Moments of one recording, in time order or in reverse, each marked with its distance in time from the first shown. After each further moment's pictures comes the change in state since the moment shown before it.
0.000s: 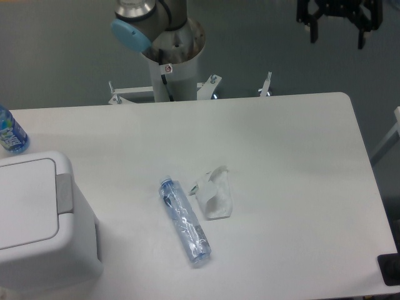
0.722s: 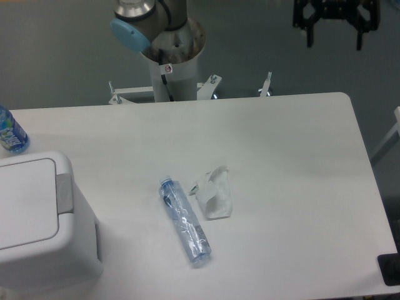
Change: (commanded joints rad) arm -0.103 -0.014 0.005 0.032 -0.008 -0.420
